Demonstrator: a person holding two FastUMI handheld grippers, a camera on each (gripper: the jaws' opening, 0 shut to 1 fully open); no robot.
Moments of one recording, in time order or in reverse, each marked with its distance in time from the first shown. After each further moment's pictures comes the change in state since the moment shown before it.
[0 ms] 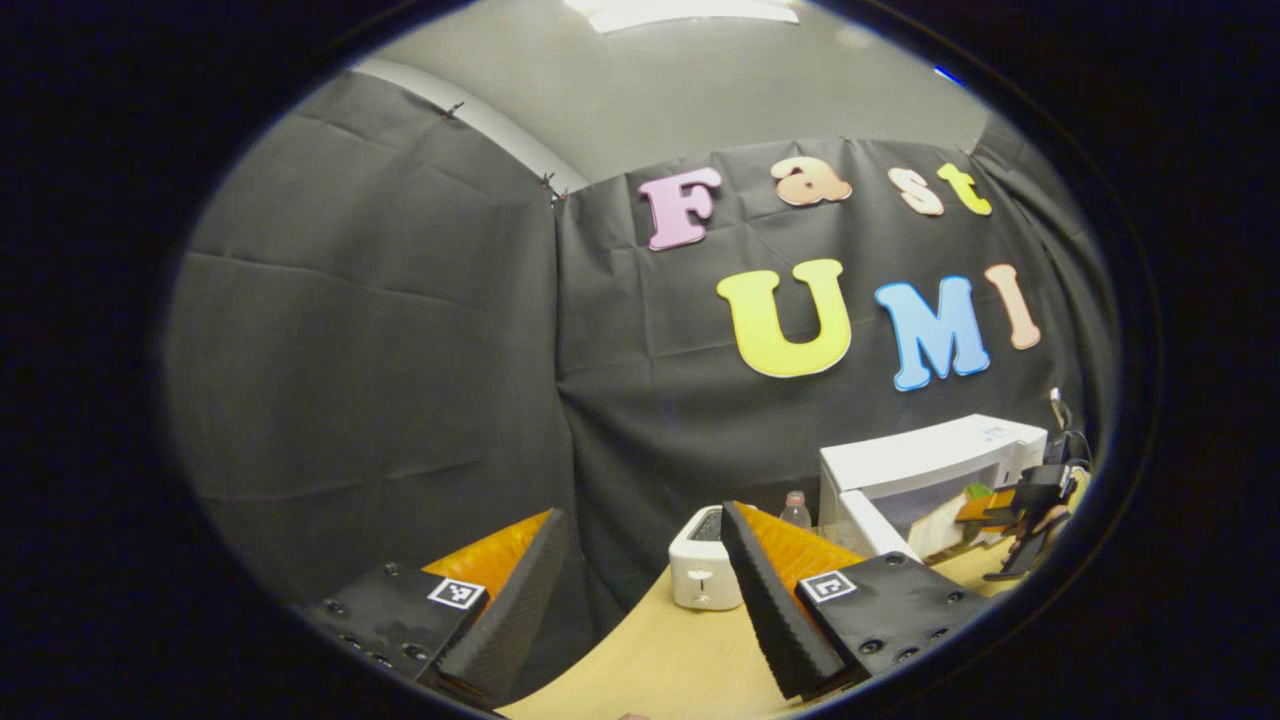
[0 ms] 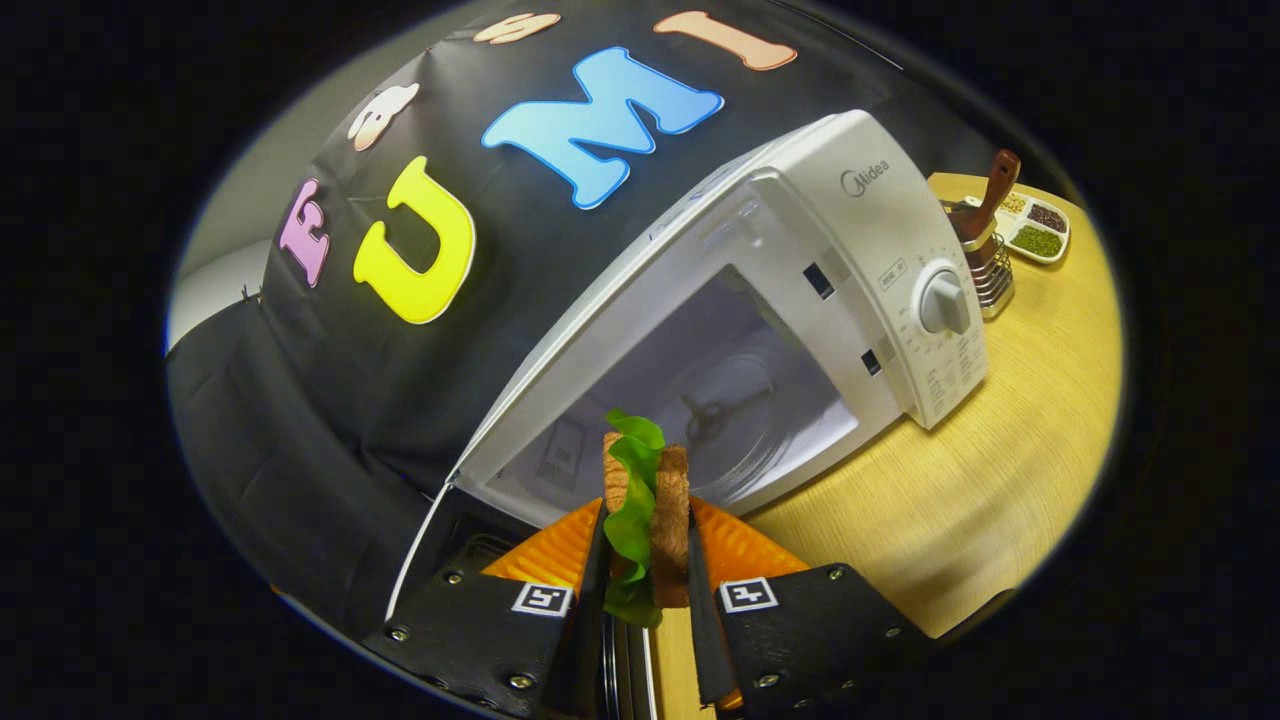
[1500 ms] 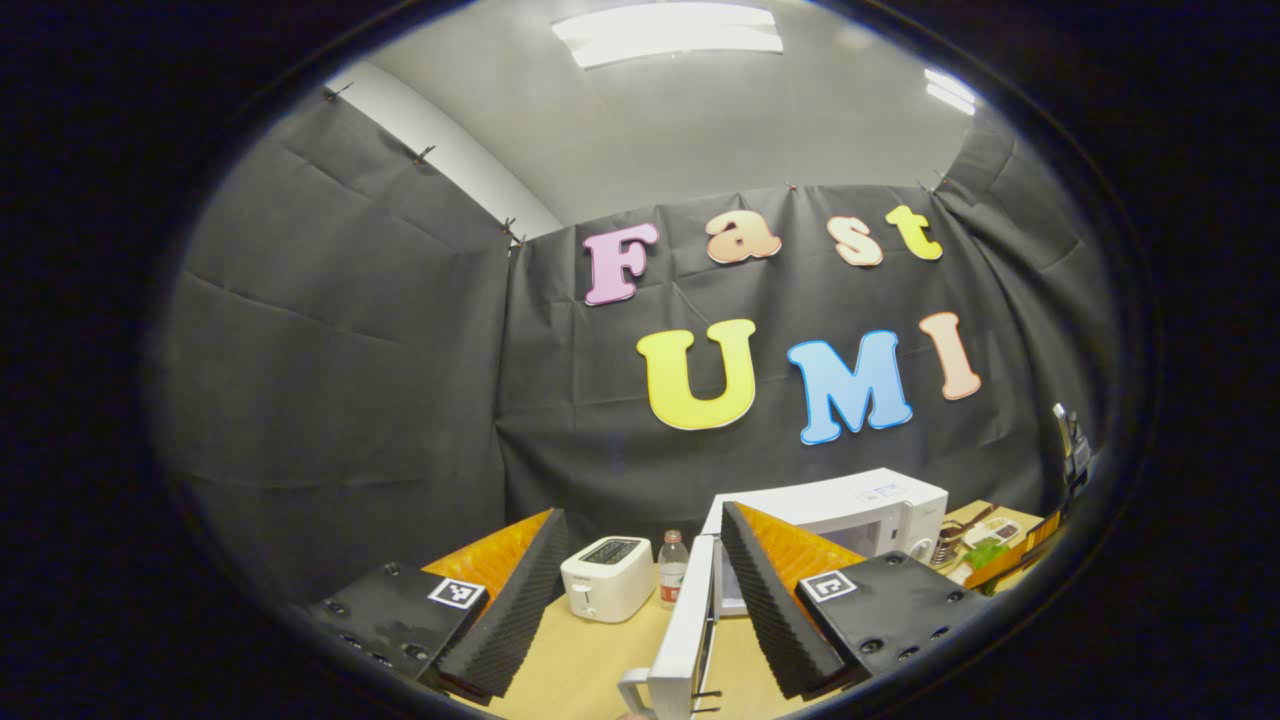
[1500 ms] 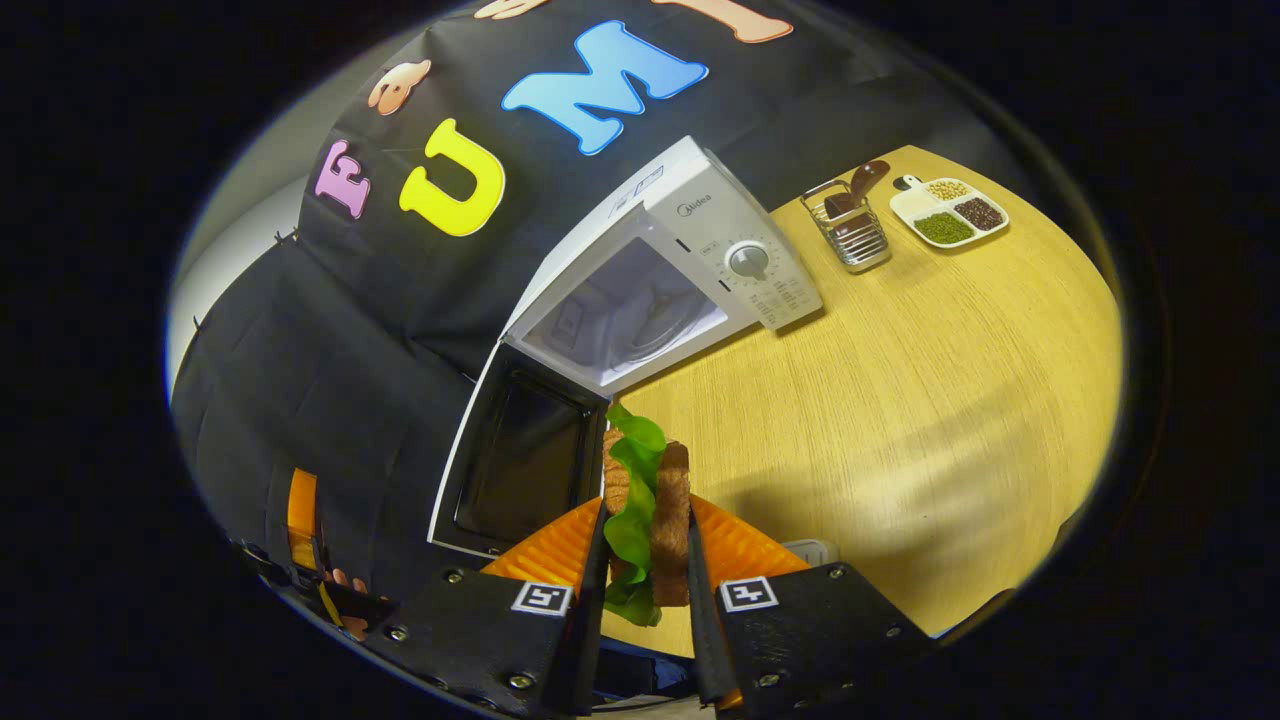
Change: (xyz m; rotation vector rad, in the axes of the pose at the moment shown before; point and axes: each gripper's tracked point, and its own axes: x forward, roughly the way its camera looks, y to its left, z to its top) left arm -0.101 -0.158 0.076 -0.062 -0.143 -0.097; right arm -0.253 -0.049 0.004 -0.052 0.407 0.056
